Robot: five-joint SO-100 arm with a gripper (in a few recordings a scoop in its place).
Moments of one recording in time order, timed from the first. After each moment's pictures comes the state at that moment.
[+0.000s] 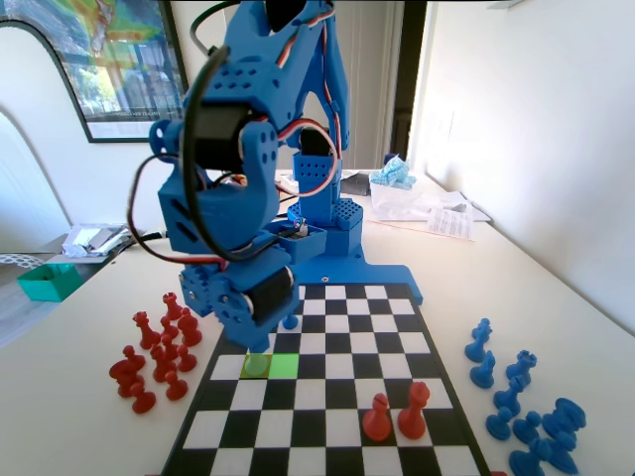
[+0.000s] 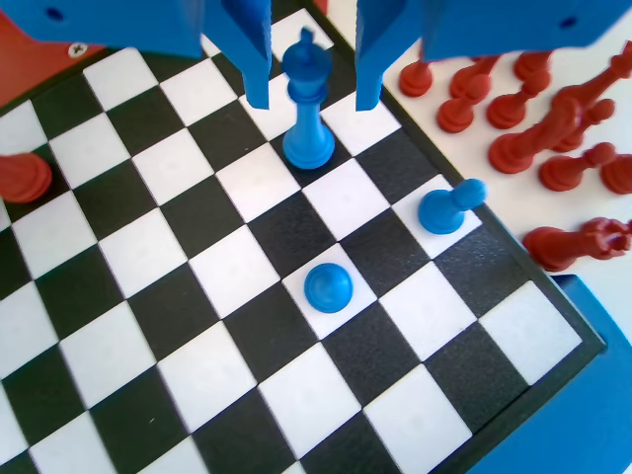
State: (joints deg) arm 18.4 74.7 108.1 49.6 -73.8
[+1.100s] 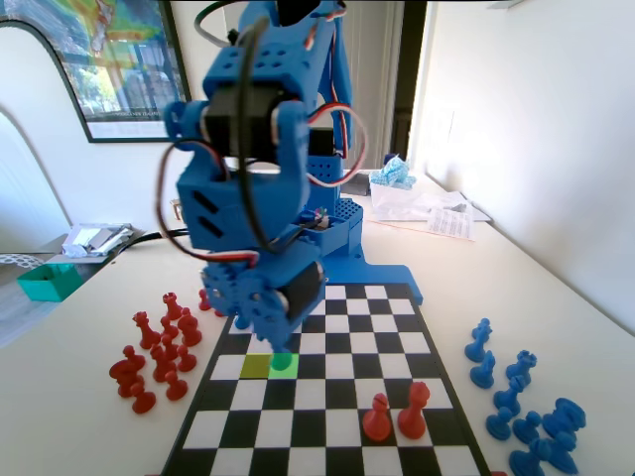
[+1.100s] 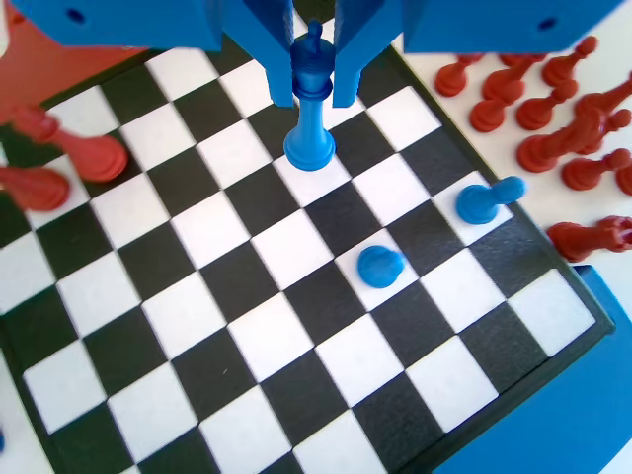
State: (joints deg) arm 11.5 74.7 103.4 56.6 -70.2
